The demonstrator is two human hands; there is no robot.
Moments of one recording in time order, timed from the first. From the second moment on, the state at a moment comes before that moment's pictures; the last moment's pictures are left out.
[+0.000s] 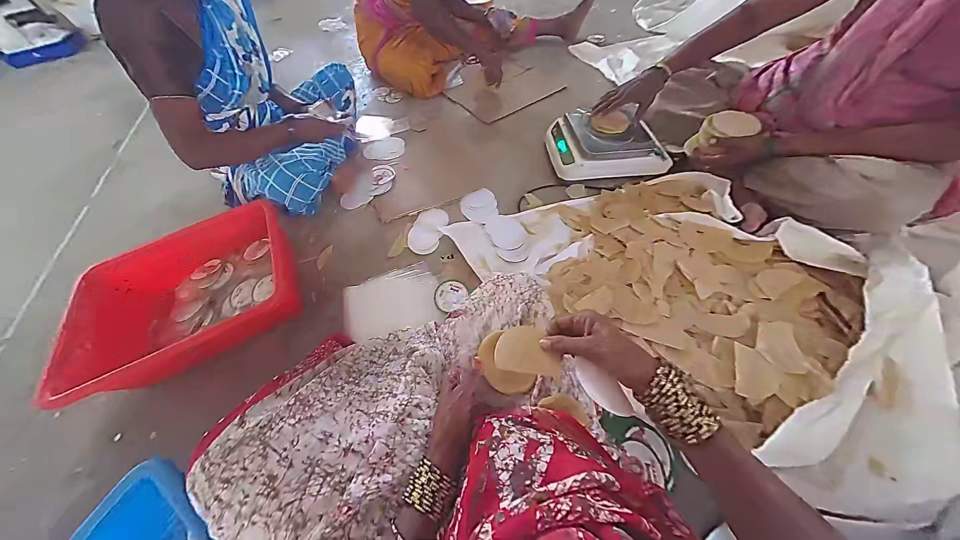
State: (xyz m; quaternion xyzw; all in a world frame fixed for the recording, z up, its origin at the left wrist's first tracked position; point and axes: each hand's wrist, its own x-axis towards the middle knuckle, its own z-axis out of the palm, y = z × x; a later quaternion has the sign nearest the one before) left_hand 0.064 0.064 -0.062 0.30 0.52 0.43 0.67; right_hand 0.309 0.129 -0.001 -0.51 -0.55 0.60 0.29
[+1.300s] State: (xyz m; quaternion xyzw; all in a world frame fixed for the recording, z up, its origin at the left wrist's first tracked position) left_hand 0.049 0.068 -0.083 0.39 0.41 0.42 0.71; right_hand 0.255 0.090 -0.026 -0.41 -0.85 0.09 0.32
